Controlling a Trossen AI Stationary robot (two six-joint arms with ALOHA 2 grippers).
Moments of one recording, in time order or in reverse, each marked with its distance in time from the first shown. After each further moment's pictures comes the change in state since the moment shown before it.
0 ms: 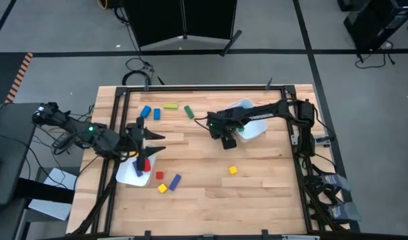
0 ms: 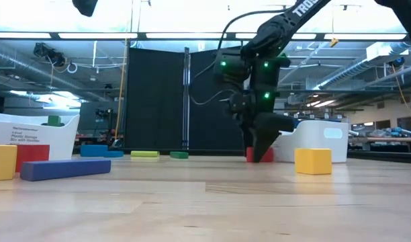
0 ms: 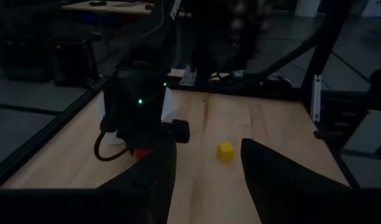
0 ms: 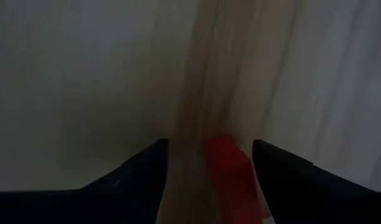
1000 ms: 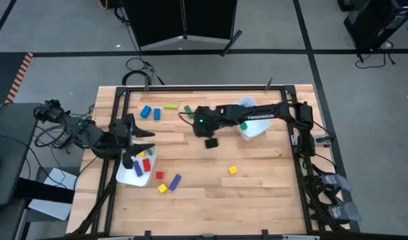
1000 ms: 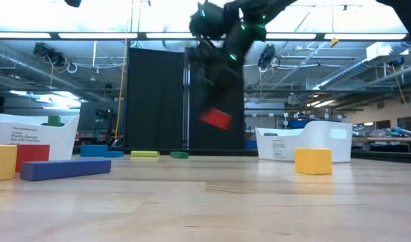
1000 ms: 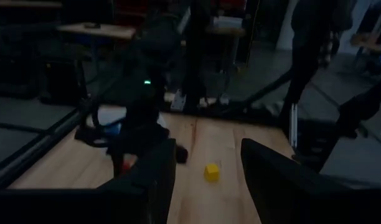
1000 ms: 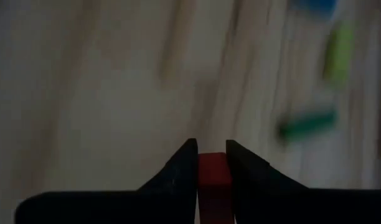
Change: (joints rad) left arm -0.095 -0.151 0.000 -0.019 -0.060 0.002; right arm 0.097 0.005 0.281 0.128 -0.089 0.020
